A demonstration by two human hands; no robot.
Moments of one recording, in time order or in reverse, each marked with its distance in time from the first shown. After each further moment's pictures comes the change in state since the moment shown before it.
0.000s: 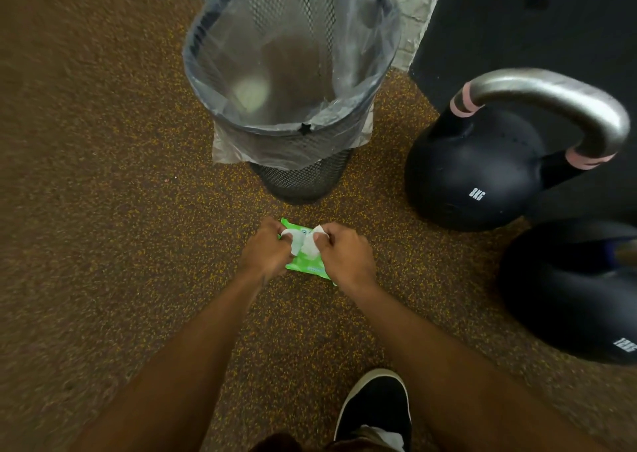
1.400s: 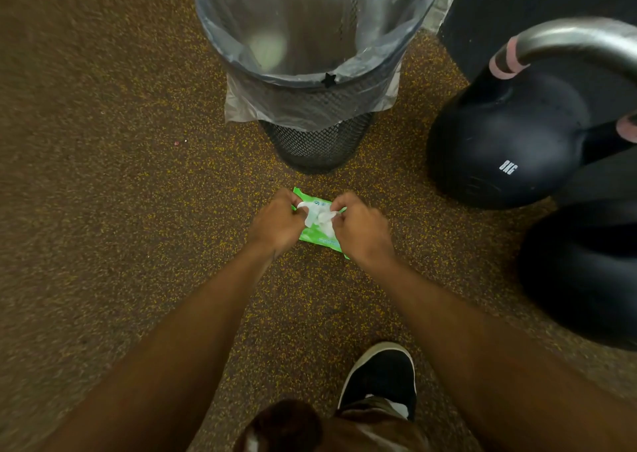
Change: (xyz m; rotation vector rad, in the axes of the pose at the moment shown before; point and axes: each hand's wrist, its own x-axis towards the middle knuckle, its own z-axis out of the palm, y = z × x) left_hand -0.005 -0.007 -0.001 0.115 -0.006 0.076; right_hand 0.003 0.007 0.000 -0.189 -0.092 -0.069
